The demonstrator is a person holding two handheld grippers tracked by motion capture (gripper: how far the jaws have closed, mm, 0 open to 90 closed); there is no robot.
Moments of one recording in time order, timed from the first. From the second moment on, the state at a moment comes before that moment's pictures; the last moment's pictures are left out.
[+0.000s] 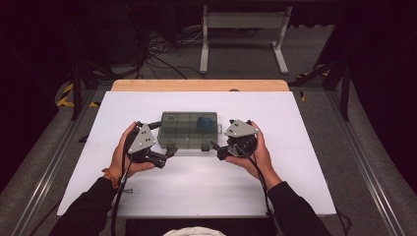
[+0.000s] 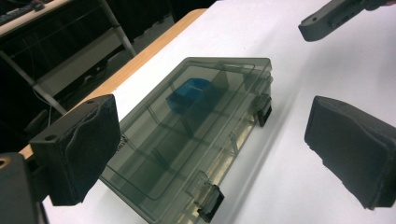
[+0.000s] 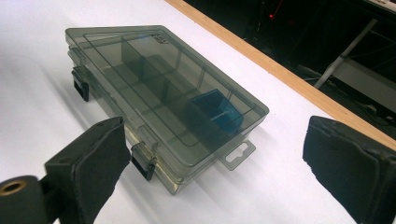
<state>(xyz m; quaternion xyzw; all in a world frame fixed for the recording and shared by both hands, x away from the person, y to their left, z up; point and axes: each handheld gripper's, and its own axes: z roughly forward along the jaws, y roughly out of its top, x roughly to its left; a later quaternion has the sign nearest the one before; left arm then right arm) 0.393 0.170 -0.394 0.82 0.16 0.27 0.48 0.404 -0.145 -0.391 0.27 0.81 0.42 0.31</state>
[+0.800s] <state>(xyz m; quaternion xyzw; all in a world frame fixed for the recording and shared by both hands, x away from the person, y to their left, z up) 0.367 0.187 -0.389 0.82 0.15 0.27 0.49 0.382 -0.158 -0.389 0.26 0.82 0.41 0.32</state>
